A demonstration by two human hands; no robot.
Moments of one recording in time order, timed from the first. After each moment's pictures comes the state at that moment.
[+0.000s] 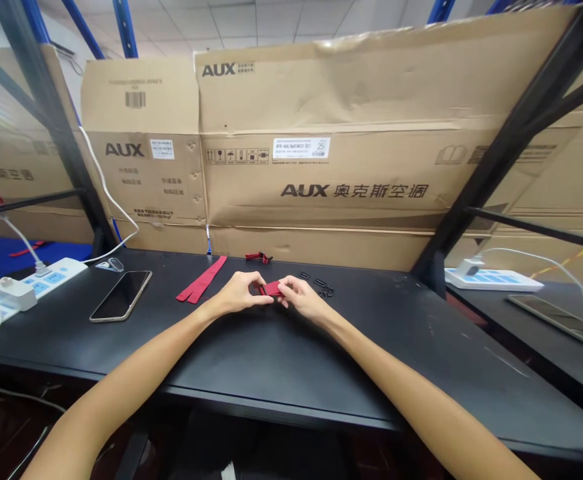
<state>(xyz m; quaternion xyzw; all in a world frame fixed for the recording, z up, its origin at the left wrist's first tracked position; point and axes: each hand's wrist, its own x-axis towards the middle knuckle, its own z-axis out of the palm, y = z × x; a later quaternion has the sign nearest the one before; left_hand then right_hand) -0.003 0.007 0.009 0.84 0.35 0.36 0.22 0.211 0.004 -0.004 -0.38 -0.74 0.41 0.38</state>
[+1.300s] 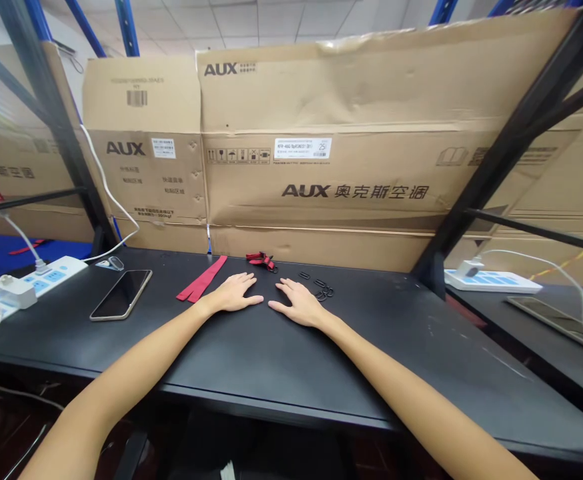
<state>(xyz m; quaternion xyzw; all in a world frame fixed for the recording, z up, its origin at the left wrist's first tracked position) -0.021 0.041 -0.032 0.88 0.43 0.17 0.07 0.219 0.010 -0.026 -0.49 -0.85 0.05 0.18</state>
